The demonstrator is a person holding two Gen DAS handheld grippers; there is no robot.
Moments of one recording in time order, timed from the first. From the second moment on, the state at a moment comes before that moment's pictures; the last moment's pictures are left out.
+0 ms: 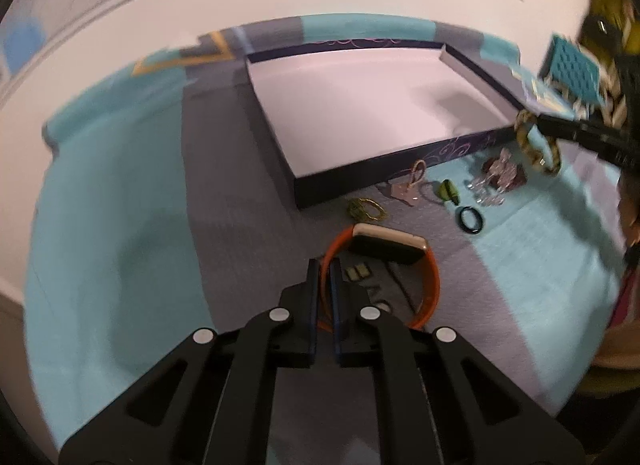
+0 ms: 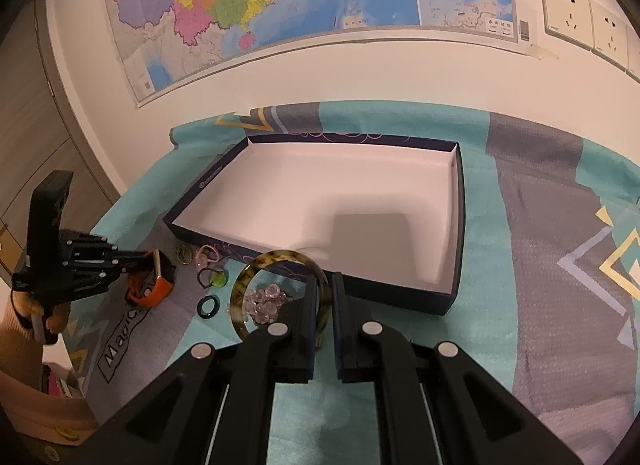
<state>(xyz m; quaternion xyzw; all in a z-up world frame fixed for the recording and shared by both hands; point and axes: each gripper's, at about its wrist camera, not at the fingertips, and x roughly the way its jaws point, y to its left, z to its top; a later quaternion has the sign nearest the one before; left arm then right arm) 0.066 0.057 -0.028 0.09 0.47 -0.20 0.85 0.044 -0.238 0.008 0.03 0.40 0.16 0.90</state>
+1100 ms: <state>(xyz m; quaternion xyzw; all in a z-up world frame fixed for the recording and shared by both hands) 0.237 -0.010 -0.014 -0.07 0.48 -0.11 0.87 0.212 -0.250 0.001 0.04 0.43 0.10 0.90</state>
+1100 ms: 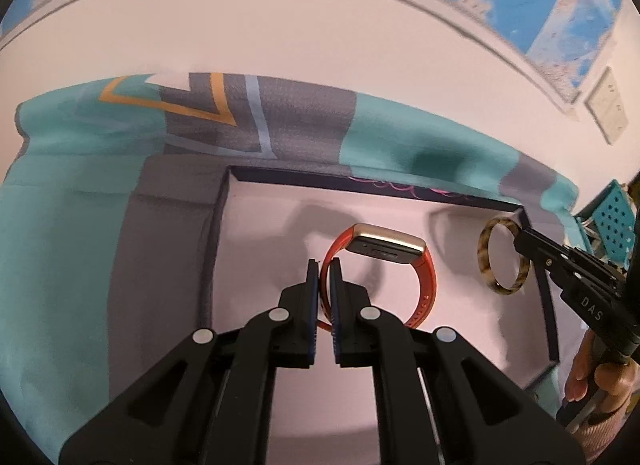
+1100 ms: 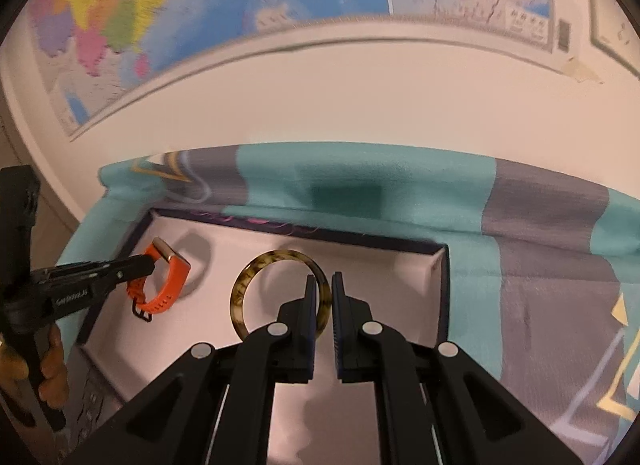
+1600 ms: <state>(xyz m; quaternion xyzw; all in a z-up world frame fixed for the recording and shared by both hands) 0.268 -0.031 -0.021 -0.08 0.50 -0.10 0.86 0.231 -0.237 -0.008 0.02 0.45 0.07 0.89</state>
